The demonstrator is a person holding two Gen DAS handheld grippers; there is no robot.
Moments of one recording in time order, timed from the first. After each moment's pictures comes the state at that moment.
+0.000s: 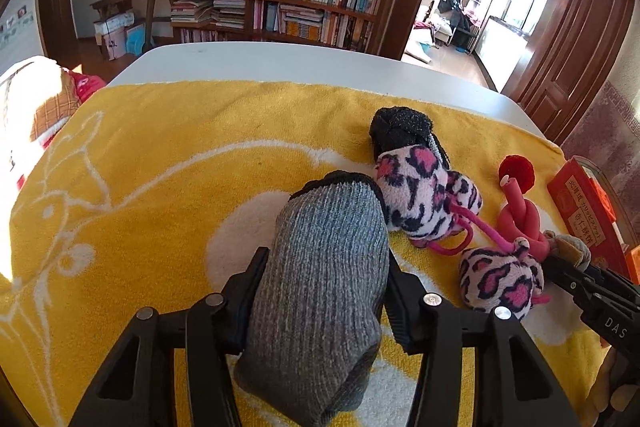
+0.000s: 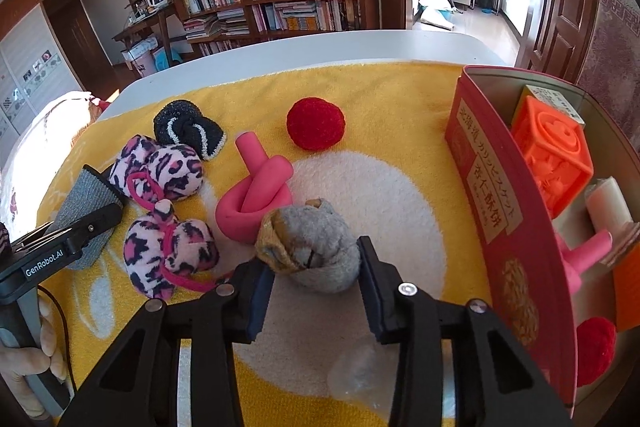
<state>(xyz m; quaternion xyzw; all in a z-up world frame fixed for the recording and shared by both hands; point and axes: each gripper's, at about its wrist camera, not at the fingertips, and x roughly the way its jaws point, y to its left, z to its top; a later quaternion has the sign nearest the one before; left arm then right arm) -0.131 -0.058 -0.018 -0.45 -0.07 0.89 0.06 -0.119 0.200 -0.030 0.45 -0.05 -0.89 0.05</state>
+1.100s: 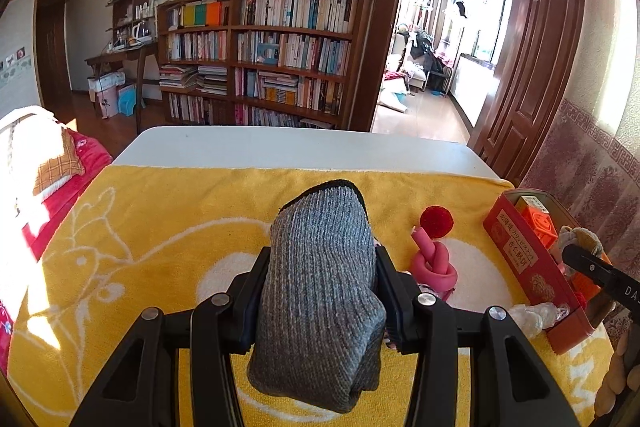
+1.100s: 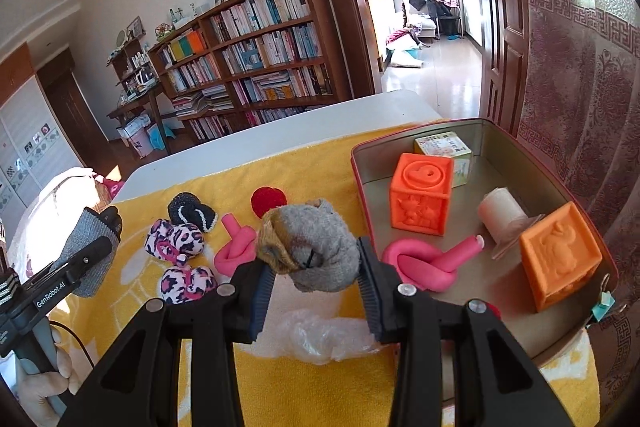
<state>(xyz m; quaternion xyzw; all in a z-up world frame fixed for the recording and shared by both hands) -0.081 -0.026 0.056 -0.34 -0.04 0.93 0.09 -0.059 0.273 0.049 0.34 -0.13 -0.93 0.01</state>
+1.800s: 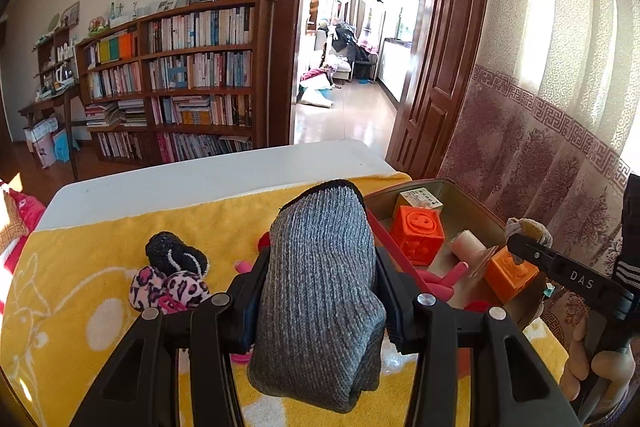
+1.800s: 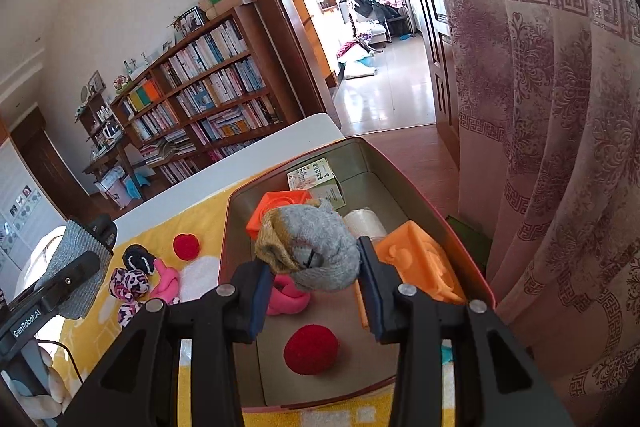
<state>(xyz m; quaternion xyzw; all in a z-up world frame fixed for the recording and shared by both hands) -0.075 0.131 0.097 -0.33 0.02 0.92 0.22 -0.029 0.393 0.049 0.32 -0.20 -0.93 -0.05</state>
